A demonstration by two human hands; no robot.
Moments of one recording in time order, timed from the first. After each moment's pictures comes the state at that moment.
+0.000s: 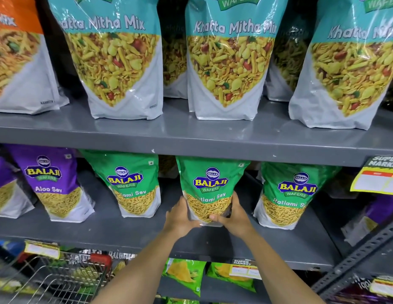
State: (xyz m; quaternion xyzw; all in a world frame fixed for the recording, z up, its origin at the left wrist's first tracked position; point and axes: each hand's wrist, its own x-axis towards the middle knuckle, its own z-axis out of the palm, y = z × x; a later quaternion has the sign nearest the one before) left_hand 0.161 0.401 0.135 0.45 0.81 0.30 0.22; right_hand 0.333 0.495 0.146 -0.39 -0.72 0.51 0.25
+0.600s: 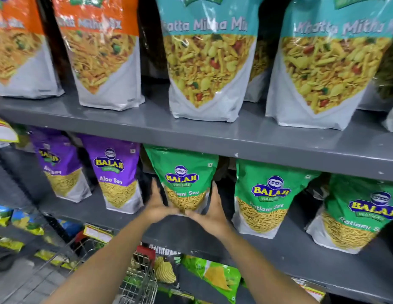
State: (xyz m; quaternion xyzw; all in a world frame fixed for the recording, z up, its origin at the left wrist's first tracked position) left_hand -0.003 0.295 0.169 0.32 0.80 0.43 0.27; right_hand 0.153 0.401 0.150 -0.29 -0.77 0.52 0.24
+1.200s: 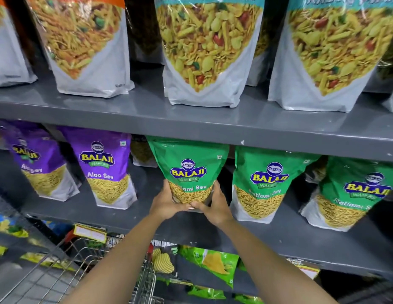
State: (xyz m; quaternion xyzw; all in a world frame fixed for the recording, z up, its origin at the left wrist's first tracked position) left_hand 0.011 0.317 0.153 0.36 0.81 0.37 0.25; right_hand 0.145 0.425 0.111 -0.40 -0.77 0.45 0.22
